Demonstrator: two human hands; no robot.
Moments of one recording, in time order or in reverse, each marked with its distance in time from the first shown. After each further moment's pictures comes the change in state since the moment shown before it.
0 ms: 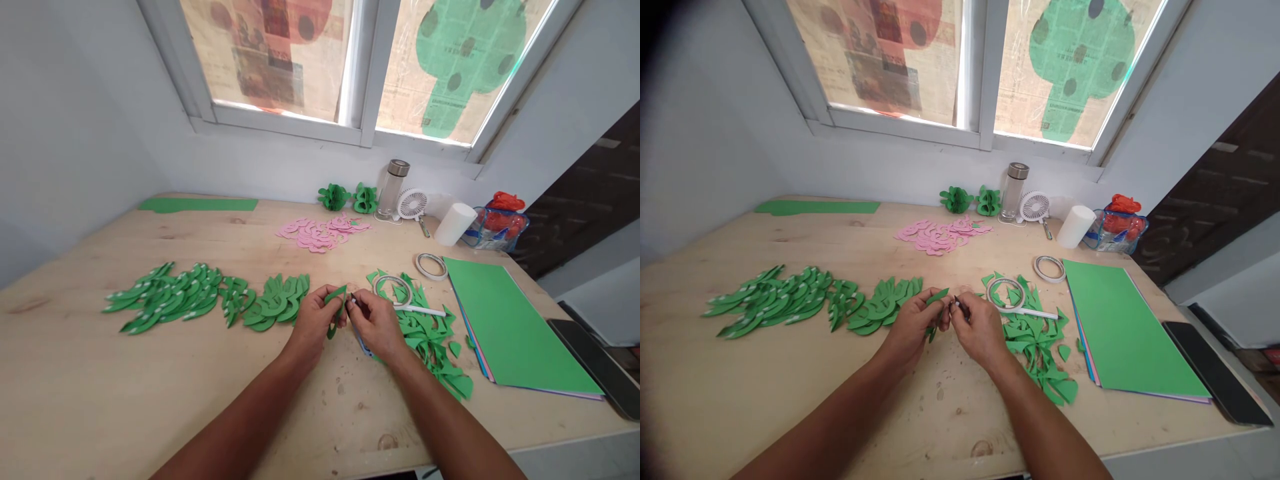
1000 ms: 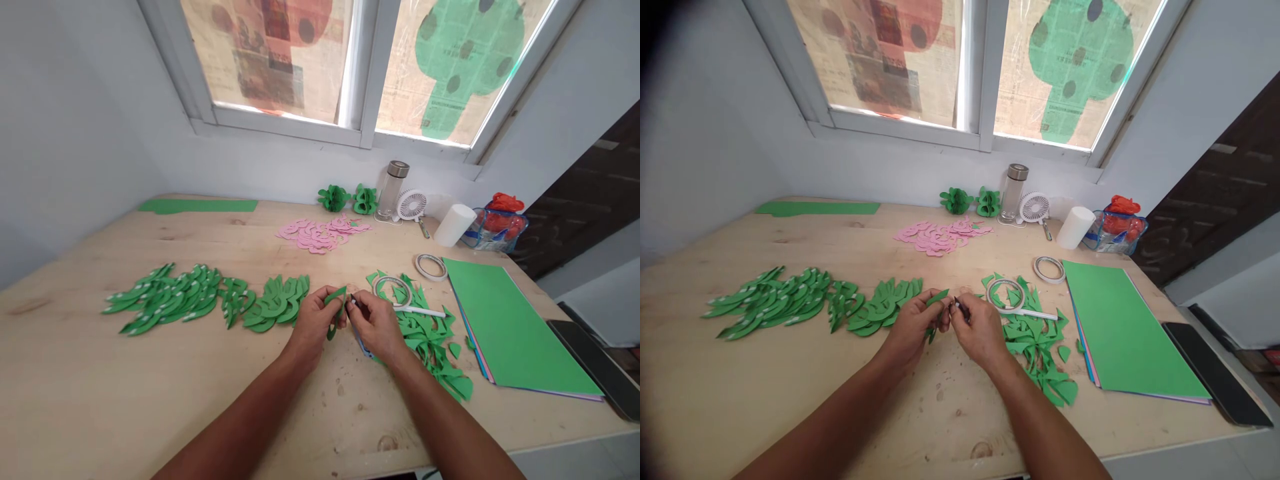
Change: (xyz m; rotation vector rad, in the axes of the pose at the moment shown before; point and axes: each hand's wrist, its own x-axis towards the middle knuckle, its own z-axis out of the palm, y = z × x) left_hand -0.001 0.000 0.000 -0.019 -0.006 0.015; right_hand 0.000 0.002 0.001 0.008 0.004 -0.009
